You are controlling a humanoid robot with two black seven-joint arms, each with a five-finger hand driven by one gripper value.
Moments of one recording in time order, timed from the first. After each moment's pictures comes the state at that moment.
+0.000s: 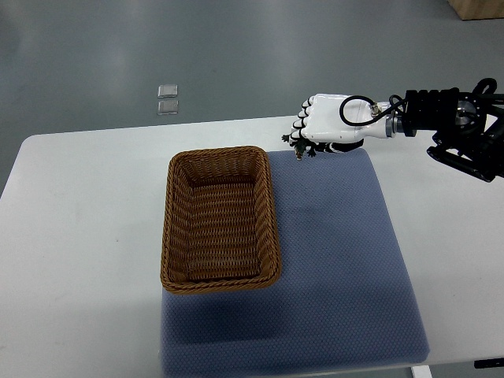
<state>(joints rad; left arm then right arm) 0.00 0.00 -0.05 -0.16 0.06 0.11 0.00 1.30 -0.33 -0.33 0.68 -1.73 -0.60 0.61</state>
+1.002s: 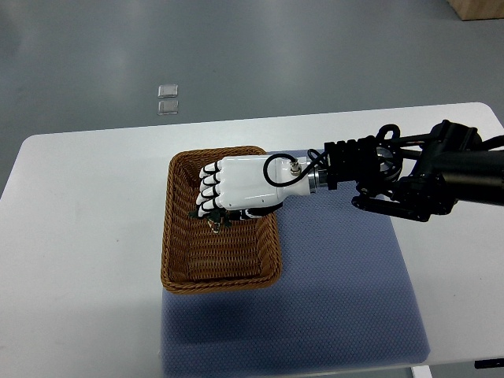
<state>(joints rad) 0.00 0.00 -0.05 -0.16 0.06 0.11 0.00 1.28 -0.18 -0.32 0.92 -1.73 -0.61 0.61</state>
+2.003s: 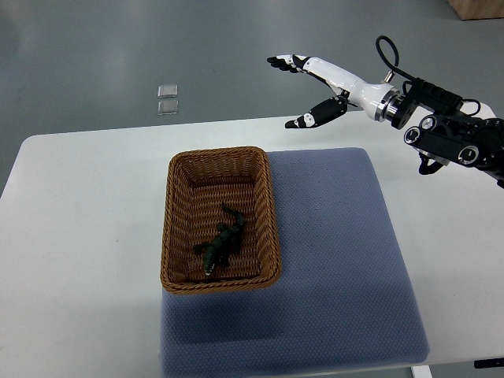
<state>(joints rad) 0.00 0.00 -0.05 -0.16 0.06 0.11 0.00 1.15 -0.37 0.01 0.75 -0.67 -0.01 0.61</state>
